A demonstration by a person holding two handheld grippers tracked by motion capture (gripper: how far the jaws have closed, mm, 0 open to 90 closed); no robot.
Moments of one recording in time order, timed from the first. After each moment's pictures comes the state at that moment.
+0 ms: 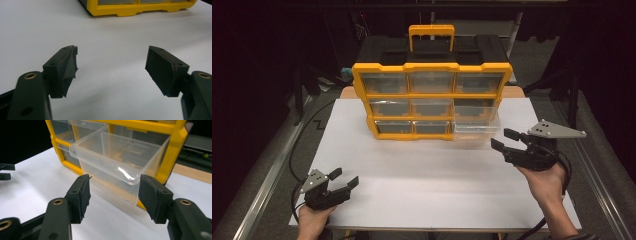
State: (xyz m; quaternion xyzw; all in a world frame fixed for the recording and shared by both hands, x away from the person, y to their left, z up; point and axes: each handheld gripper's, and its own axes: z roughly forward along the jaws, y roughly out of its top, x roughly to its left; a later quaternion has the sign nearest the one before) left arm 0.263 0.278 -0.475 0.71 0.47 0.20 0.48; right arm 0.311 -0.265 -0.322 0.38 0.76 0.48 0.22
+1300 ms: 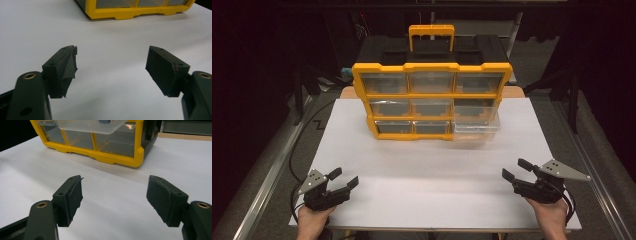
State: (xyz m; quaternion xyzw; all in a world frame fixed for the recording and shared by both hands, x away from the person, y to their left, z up) left arm 0.260 0.279 -0.474 0.71 0.47 0.20 0.49; right arm 0.278 -0.312 -0.420 0.43 0.72 0.49 0.22
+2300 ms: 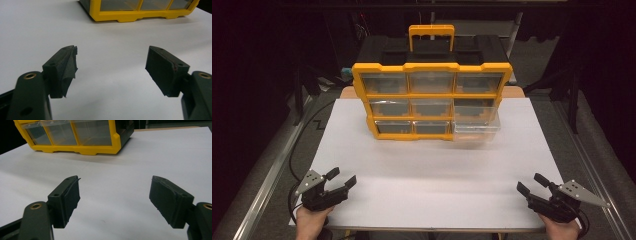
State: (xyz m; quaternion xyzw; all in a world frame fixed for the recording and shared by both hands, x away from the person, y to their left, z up) left arm 0.258 0.283 -0.472 0.70 0.48 0.21 0.49; right arm 0.244 -0.352 -0.460 0.47 0.67 0.51 0.25
